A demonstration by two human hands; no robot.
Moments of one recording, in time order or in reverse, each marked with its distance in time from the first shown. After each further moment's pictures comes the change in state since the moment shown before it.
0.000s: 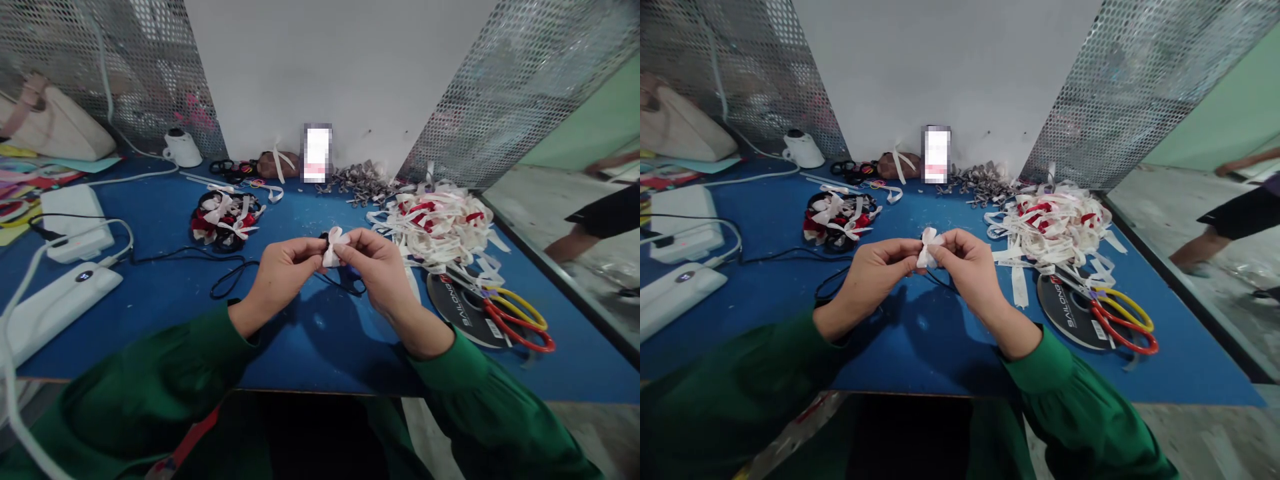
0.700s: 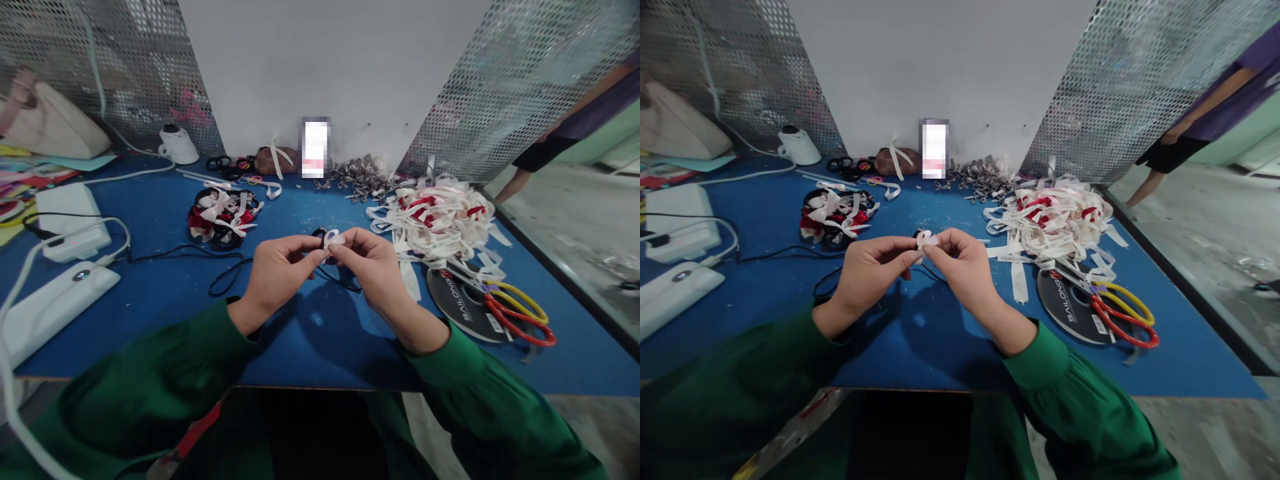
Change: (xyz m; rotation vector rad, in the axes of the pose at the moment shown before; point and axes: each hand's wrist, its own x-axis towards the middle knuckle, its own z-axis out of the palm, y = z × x) left_hand -0.003 0.000 -0.003 0.206 0.082 0.103; right_hand -0.001 0.005 0.003 -0.106 0.023 0.000
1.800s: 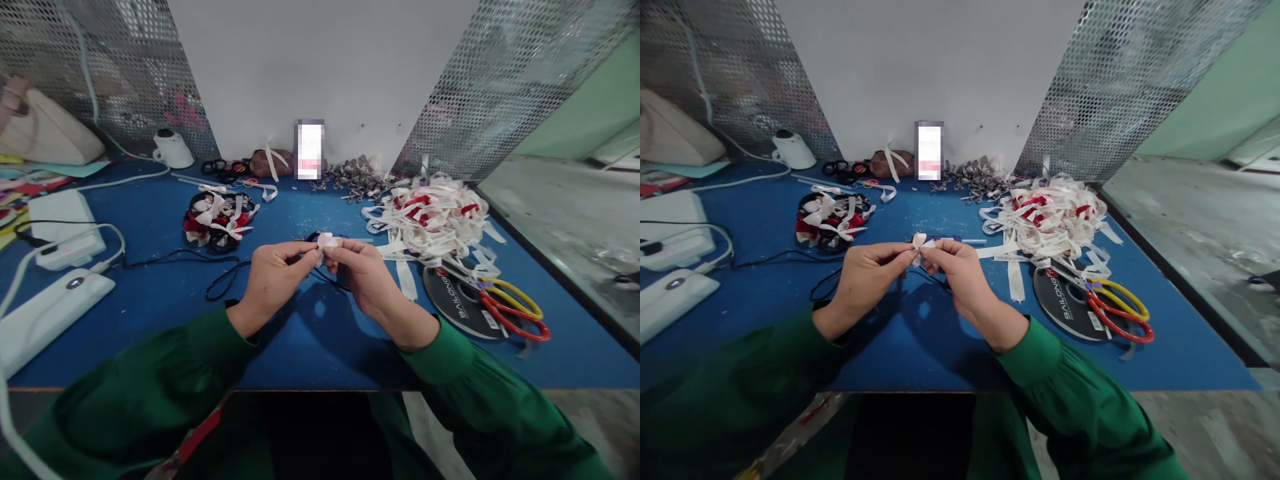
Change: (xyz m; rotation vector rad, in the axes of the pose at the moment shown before) left_hand 0.000 -0.008 -0.001 0.175 0.009 0.063; right_hand 0.001 0.009 0.003 0.367 -0.068 0.251
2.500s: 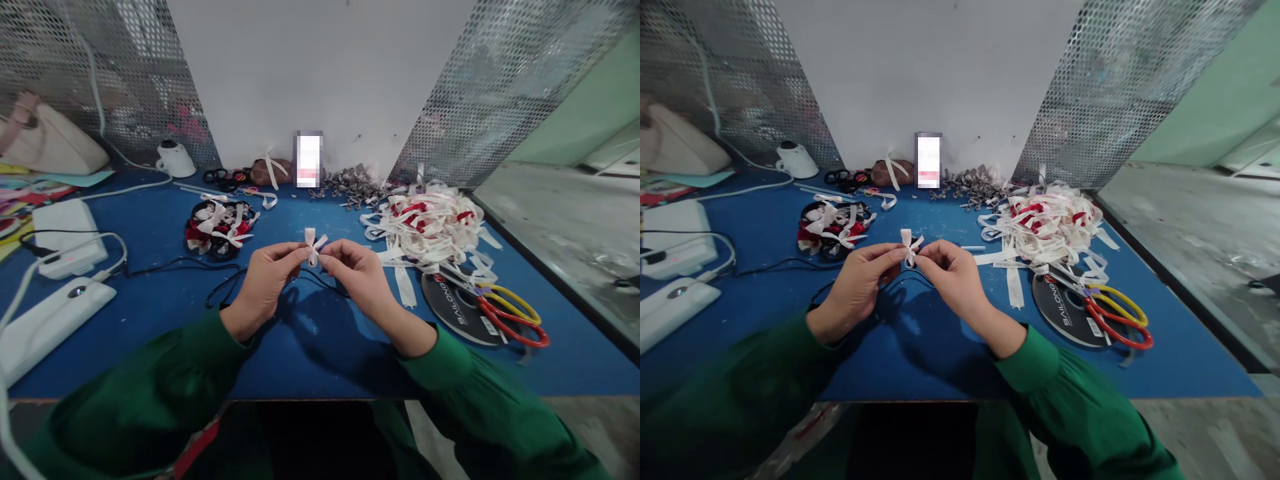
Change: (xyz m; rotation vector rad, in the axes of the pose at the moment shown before) left_hand 0.008 0.003 -0.003 -0.544 0.001 -0.361; right_hand -0.002 -0.004 0.000 -0.459 0.002 -0.279
